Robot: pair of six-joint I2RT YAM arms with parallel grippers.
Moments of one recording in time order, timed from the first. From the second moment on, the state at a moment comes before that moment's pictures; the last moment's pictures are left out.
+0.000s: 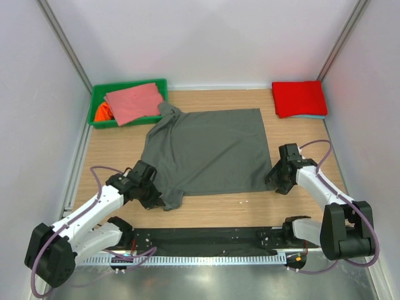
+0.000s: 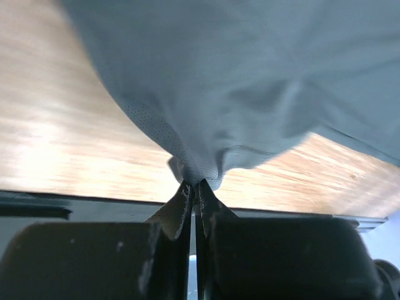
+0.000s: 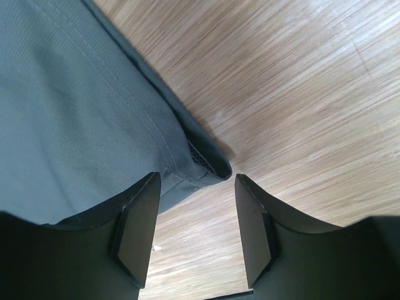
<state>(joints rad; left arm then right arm) -0.53 0.93 0.50 -0.81 0.10 -1.23 0.09 1.18 0.59 -0.66 0.06 0.81</state>
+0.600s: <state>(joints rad) -0.53 0.98 0.63 -0.81 0.09 -1.01 0.05 1.19 0.56 -0.62 0.06 0.91</state>
